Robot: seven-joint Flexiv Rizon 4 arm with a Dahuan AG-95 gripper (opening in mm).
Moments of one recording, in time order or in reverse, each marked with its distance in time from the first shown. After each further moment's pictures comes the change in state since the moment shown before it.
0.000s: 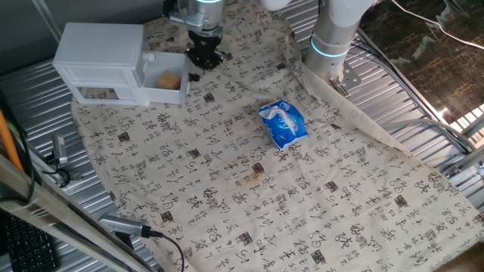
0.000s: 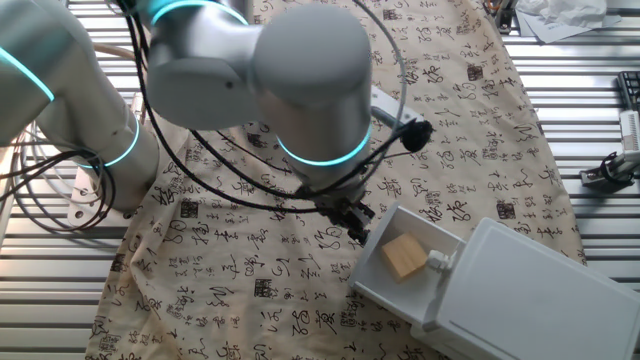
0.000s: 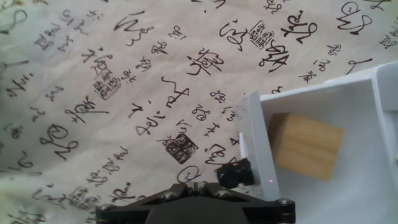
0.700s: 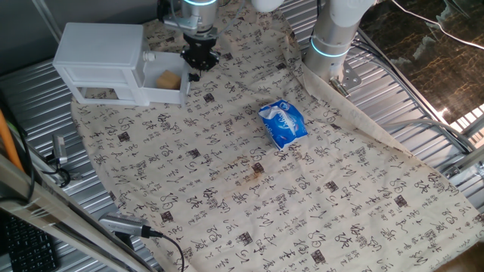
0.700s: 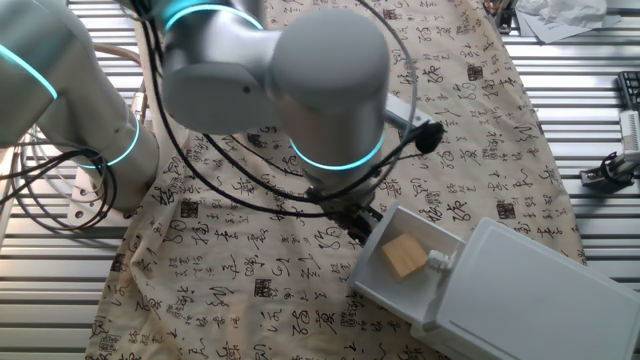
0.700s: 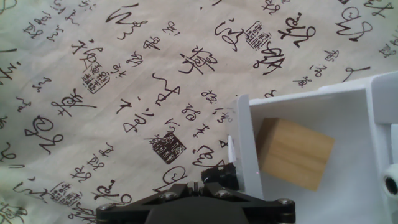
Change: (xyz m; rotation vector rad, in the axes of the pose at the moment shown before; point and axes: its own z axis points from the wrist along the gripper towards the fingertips) arm -0.002 -0.009 0.009 -0.024 0.009 -0.045
